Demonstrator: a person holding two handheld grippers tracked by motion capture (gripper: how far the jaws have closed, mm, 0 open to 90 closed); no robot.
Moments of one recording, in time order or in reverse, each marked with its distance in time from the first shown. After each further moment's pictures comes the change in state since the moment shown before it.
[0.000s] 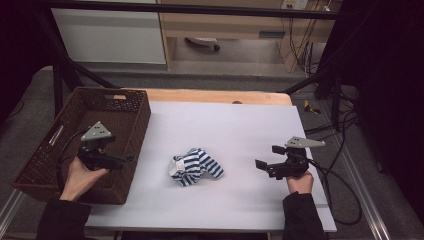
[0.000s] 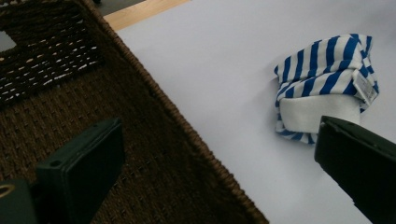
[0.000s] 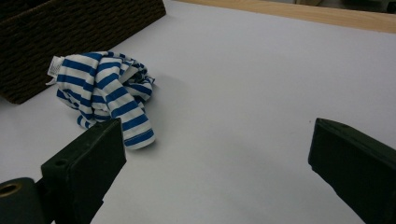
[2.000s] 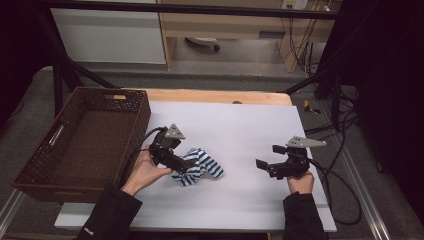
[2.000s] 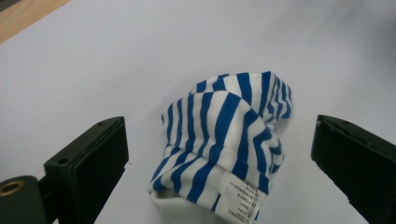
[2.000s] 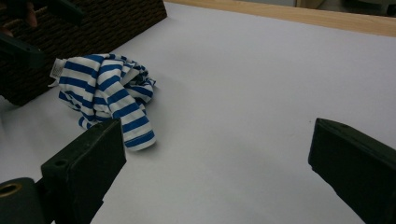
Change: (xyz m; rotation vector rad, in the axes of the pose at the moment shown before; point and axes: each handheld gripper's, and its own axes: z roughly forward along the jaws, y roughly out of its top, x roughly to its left) left arm -0.113 0.072 0.097 0.153 -0.152 0.151; right arm 0.000 0.001 -0.002 -0.006 0.003 -0.001
